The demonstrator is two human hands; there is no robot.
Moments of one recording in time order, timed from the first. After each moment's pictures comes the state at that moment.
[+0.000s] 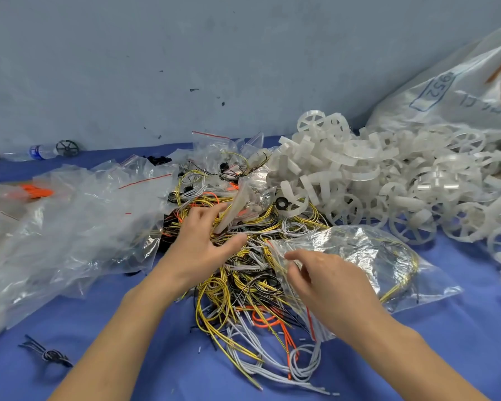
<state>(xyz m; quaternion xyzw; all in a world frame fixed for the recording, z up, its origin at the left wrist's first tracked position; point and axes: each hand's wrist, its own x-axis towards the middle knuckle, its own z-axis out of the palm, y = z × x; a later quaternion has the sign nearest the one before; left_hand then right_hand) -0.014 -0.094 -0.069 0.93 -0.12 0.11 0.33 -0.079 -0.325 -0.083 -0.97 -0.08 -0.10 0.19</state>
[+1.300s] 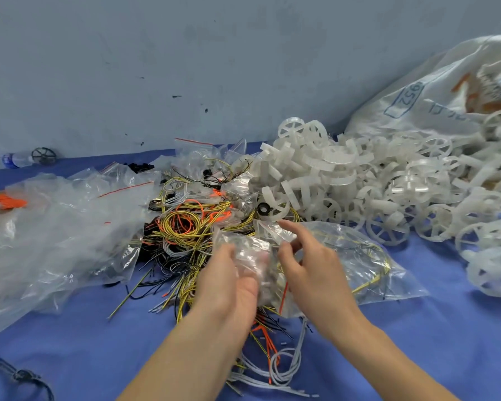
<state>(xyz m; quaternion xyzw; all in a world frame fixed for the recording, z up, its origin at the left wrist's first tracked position) -0.081 -0.199 -0.038 0.40 0.13 -0.12 0.90 -0.072 -0.324 -0.078 -0.86 -0.04 -0.19 0.47</state>
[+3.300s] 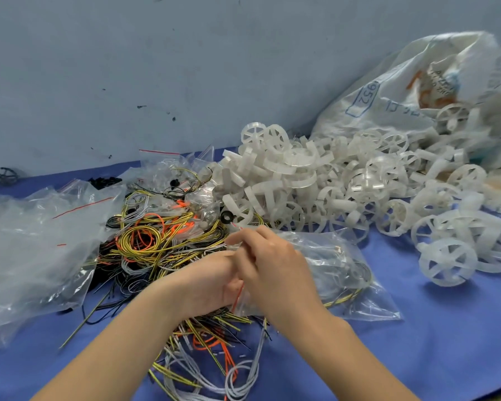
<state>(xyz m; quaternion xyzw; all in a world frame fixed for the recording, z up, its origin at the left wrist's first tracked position) -0.044 -0.217 -0.050 0.68 -0.07 -0.28 0.67 -0.078 -0.338 -0.055 -0.91 -0.09 -0.19 0.36</state>
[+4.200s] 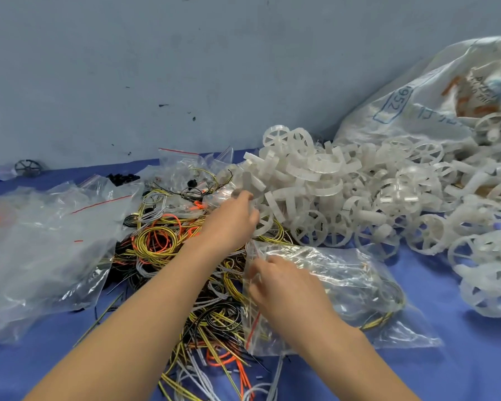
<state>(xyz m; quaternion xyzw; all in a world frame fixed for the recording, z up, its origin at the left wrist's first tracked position) 0.066 -0.222 -0.035 0.97 -0.13 0.09 0.19 -0.054 -0.332 -0.072 -0.97 -0.11 -0.06 0.21</state>
